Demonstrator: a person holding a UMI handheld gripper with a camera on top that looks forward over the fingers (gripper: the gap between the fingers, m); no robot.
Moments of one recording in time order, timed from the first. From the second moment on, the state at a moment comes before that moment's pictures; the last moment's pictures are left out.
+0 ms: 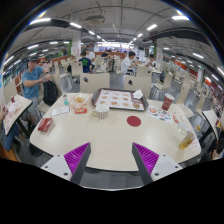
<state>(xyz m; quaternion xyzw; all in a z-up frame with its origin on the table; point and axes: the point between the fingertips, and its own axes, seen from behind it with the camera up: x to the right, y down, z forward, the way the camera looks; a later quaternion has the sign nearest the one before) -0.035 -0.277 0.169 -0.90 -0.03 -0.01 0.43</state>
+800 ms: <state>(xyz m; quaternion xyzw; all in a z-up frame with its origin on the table) 0.363 -0.239 0.059 -0.89 0.05 -0.07 0.46</state>
